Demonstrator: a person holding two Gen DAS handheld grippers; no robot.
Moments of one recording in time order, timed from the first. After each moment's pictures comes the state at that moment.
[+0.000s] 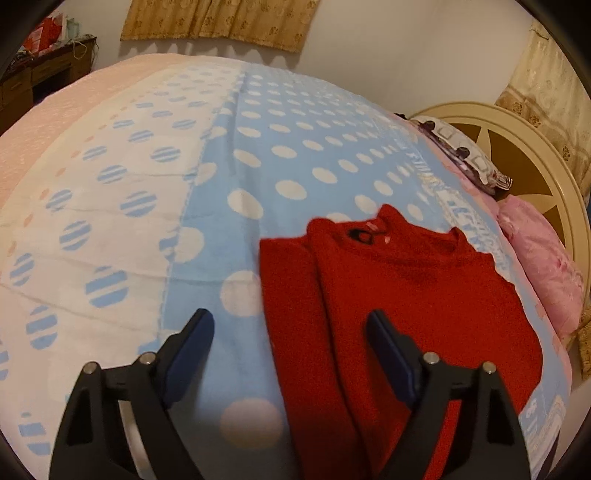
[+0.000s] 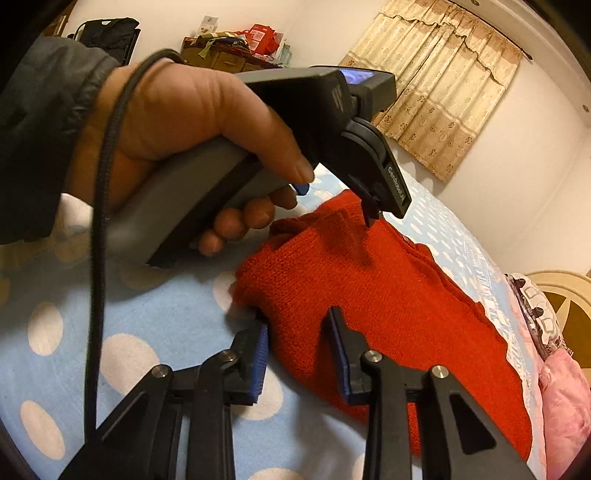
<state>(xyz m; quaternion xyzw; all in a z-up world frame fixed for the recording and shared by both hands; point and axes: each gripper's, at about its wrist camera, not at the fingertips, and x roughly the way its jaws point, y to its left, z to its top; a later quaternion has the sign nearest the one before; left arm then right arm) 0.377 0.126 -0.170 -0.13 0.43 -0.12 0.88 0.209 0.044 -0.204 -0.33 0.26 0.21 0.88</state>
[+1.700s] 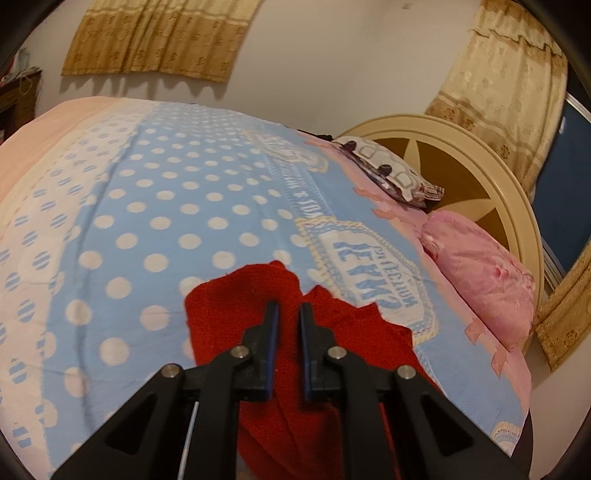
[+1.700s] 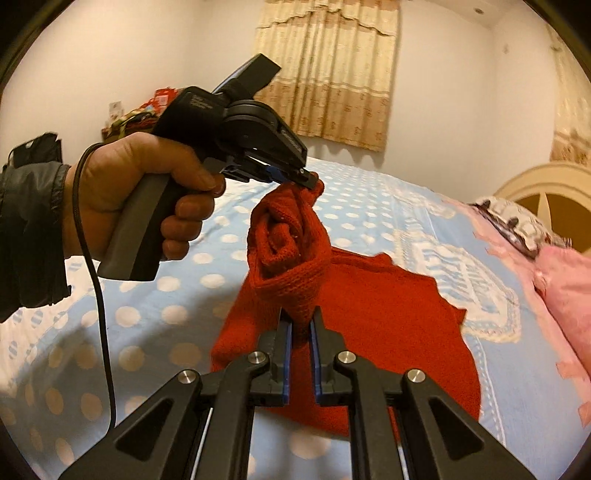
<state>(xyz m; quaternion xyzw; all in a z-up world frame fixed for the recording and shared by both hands) 0.395 0.007 -0.074 -0.13 0.37 -0.24 0.89 0.217 -0.125 -0.129 -0.12 0.26 0.15 0.95</state>
